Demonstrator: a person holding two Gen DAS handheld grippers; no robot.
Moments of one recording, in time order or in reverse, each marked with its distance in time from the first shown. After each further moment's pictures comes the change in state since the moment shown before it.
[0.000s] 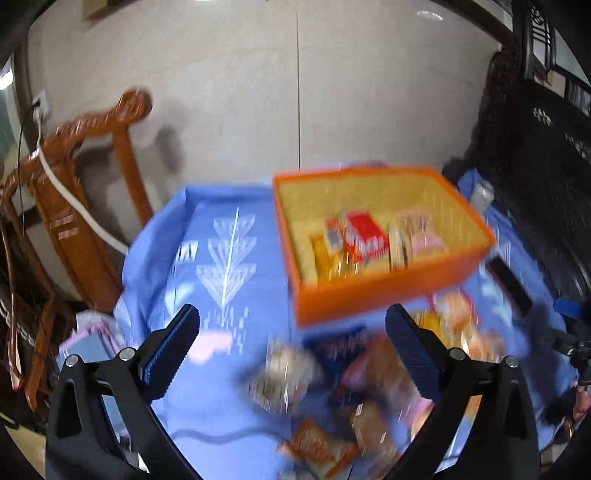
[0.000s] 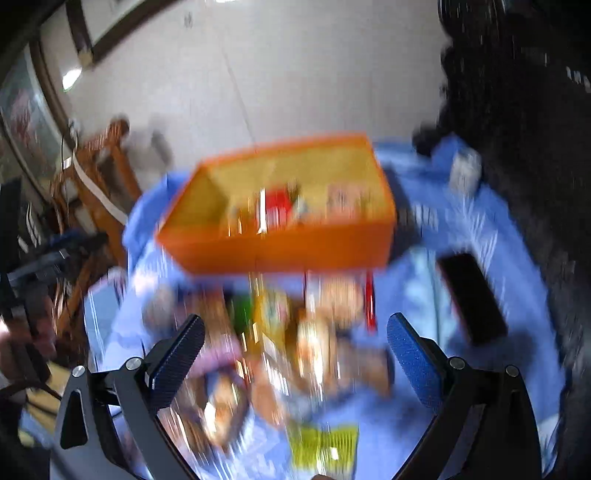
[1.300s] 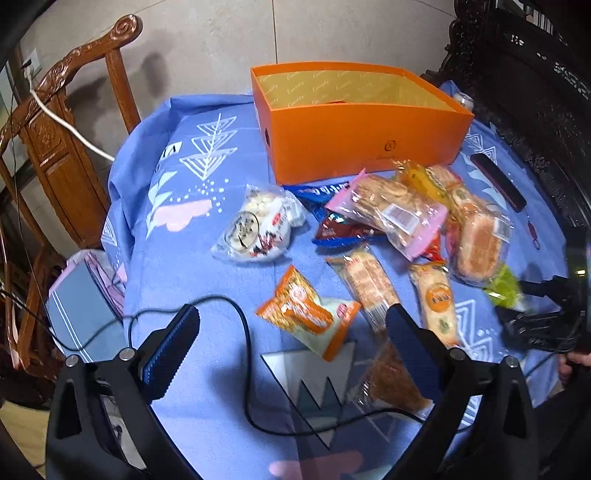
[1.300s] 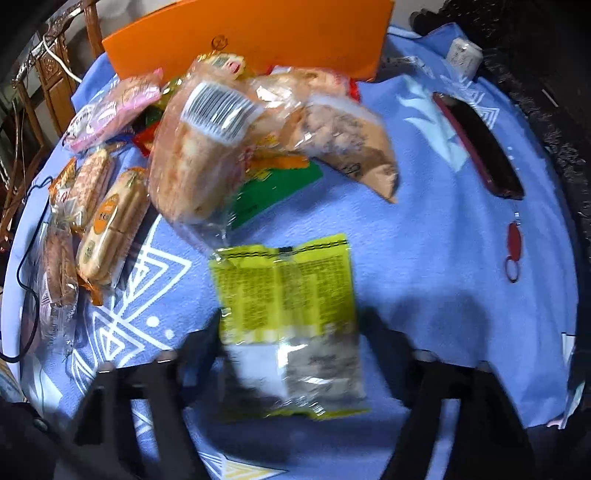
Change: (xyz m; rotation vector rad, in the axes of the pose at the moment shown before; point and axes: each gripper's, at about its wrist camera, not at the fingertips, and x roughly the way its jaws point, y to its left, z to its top) left arm -0.001 -0.014 -0.122 0.071 0.172 -0.022; right arm 0.073 -0.014 -0.142 -0.089 0.302 -0.175
